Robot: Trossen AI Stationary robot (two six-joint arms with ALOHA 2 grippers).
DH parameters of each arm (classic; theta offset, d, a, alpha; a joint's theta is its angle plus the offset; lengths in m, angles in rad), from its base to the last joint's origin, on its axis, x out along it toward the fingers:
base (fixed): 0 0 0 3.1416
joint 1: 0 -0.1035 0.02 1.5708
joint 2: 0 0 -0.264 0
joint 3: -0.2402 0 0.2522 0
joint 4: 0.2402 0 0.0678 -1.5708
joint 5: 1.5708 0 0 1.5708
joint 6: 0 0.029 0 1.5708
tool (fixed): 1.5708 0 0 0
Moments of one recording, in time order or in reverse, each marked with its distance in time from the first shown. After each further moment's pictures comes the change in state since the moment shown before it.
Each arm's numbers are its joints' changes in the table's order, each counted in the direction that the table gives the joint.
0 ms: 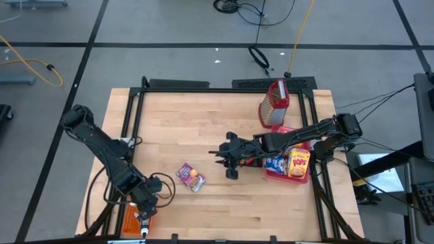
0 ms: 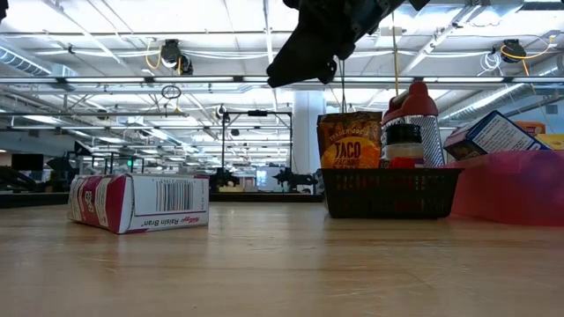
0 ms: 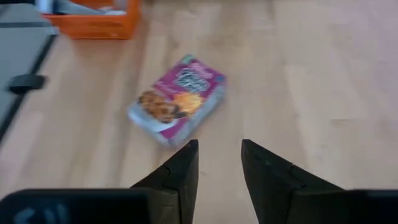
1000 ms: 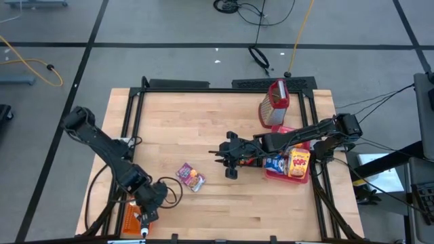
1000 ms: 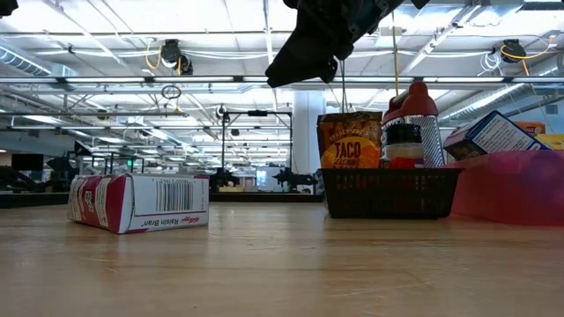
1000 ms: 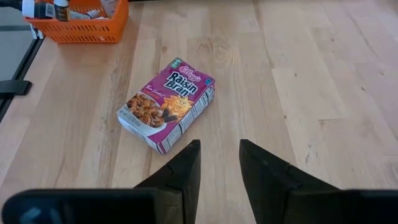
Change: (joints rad) left arm -0.045 0.036 0.000 -0.140 0.080 0.173; right arm 0.001 0.000 0.000 -0.004 0.037 0.008
